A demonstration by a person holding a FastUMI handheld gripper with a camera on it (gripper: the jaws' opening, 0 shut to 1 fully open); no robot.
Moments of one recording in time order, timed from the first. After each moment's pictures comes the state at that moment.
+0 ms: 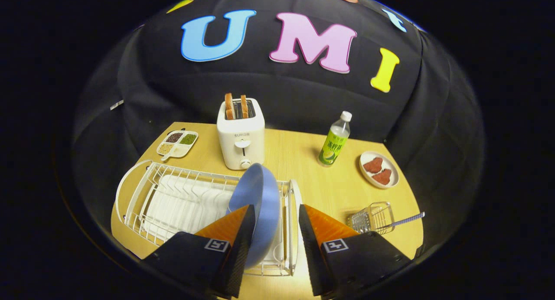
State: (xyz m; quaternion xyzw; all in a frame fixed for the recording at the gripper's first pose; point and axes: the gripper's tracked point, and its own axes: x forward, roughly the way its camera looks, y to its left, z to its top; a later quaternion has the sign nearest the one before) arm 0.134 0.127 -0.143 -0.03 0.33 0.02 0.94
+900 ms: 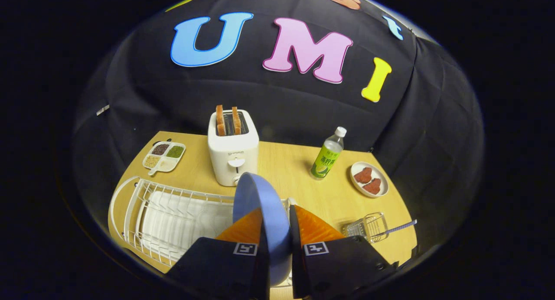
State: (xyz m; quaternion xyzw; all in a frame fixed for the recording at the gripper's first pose) arm 0.175 0.135 -0.096 -0.09 0.25 -0.04 0.96
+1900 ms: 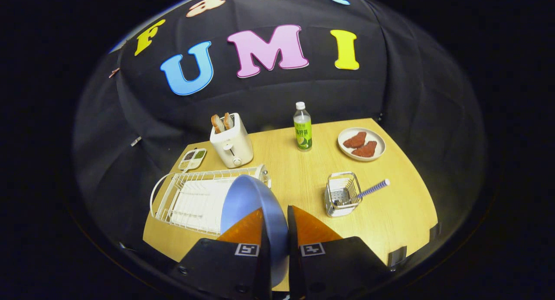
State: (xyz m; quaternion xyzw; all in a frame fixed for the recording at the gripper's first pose) arm 0.014 -0.023 -0.103 0.11 0.31 0.06 0.94
